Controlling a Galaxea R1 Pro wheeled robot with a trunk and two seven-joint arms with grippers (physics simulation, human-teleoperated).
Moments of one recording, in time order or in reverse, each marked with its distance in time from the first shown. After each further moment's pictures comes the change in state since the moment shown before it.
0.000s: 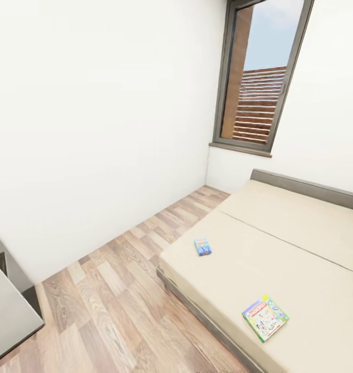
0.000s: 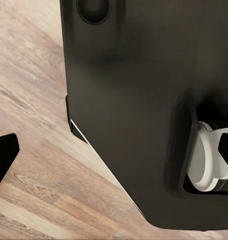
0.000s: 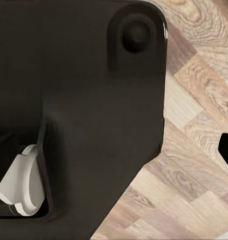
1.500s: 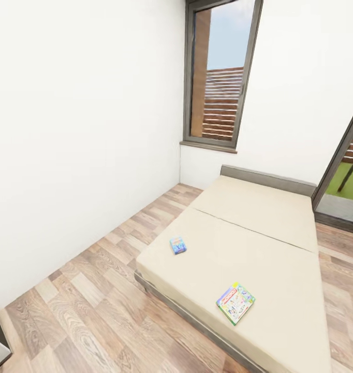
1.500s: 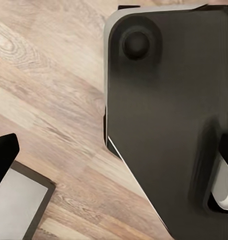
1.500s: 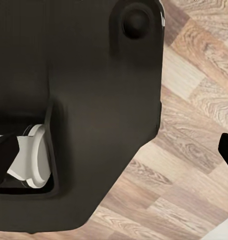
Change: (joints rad) left arm -0.007 0.029 0.003 -0.143 0.005 0.071 0.073; right arm 0.000 0.001 0.003 -0.001 0.006 -0.004 0.000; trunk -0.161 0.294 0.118
